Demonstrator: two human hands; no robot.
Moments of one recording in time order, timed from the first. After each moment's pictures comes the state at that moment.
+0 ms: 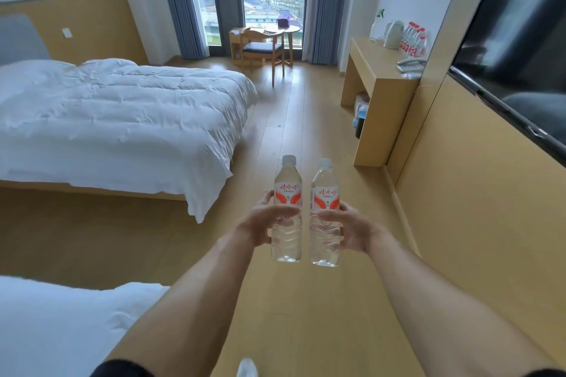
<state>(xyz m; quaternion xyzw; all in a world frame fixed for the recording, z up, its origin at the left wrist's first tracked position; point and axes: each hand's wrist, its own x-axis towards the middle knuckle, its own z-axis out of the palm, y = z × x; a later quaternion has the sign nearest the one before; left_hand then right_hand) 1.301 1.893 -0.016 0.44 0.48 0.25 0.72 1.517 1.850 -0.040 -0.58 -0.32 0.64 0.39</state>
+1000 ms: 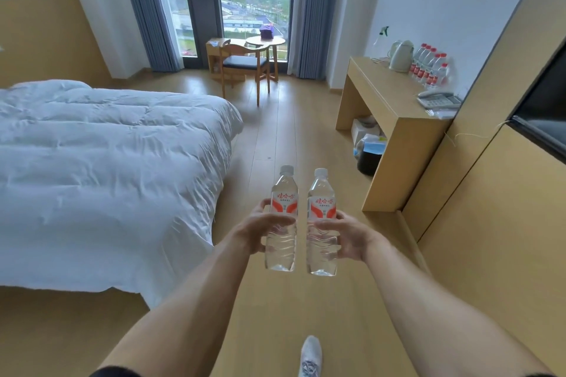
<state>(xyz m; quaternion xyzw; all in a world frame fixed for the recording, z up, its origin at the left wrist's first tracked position) 1.336 2.410 -0.039 0.44 0.48 0.22 0.72 1.547 2.336 -0.040 -0.60 -0.29 0.64 0.40</state>
